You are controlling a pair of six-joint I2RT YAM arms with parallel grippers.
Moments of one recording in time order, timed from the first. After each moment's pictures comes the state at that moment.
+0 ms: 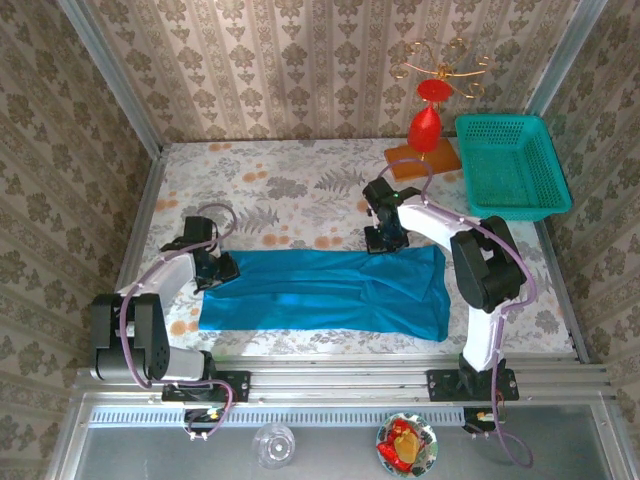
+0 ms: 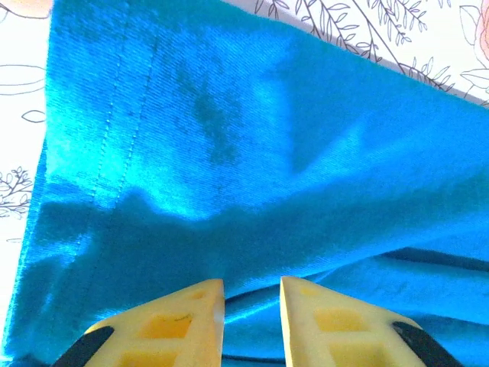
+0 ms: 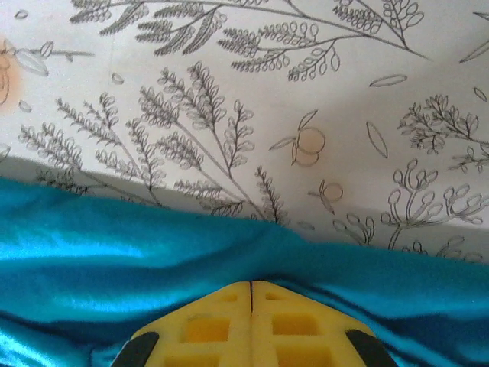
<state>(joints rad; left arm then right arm) -0.08 1.37 0.71 -0.58 0.18 -0.36 0.44 1.90 1.36 -0.85 -0.02 0.32</state>
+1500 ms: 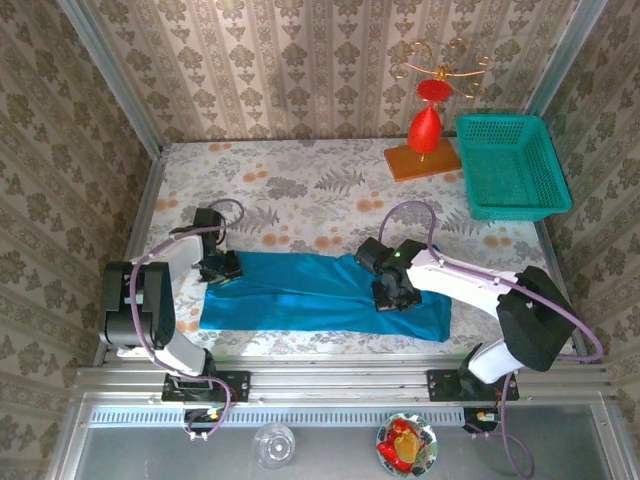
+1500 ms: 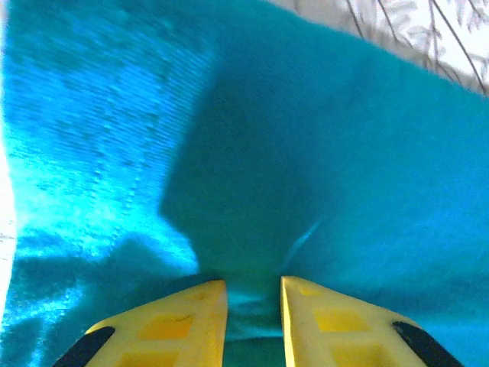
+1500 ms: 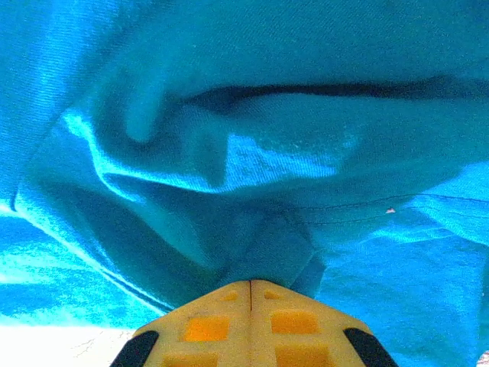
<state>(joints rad) -0.09 1.58 0.85 -0.66 0.14 -0.33 0.75 1.51 0.95 -0.98 0.11 0.68</state>
